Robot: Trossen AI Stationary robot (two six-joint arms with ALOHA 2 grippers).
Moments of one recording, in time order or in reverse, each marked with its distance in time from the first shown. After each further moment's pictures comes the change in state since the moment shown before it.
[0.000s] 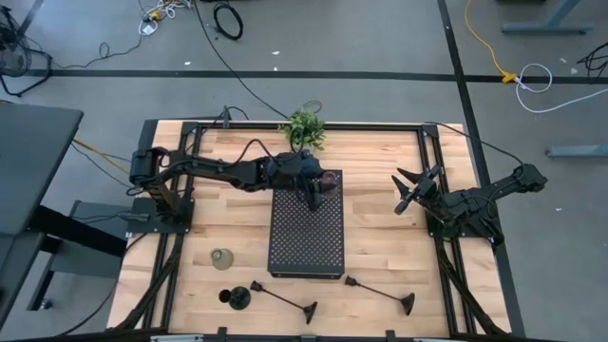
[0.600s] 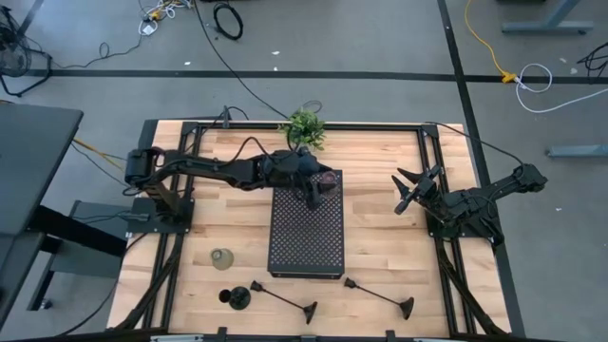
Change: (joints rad) left arm 0.000 -0.041 0.001 -0.017 -0.010 0.028; right arm 0.000 0.000 0.000 0.000 0.000 0.000
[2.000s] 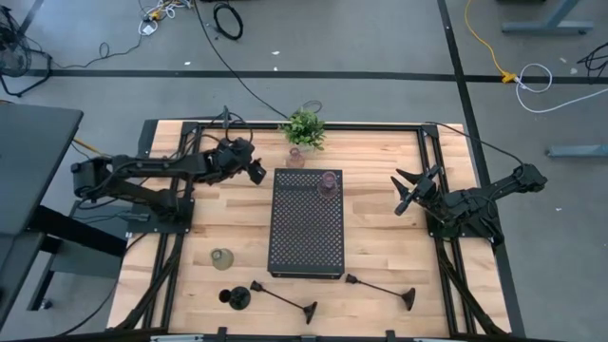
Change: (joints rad) left arm 0.249 -0.466 -0.534 -0.408 -0.437 -0.185; right arm 0.000 0.000 0.000 0.003 -0.026 0.000
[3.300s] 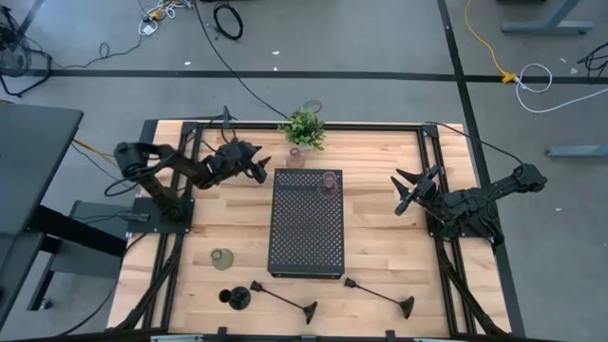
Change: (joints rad) left arm 0.216 0.415 -0.299 1.110 0.374 0.289; right arm 0.000 0.000 0.000 0.000 0.000 0.000
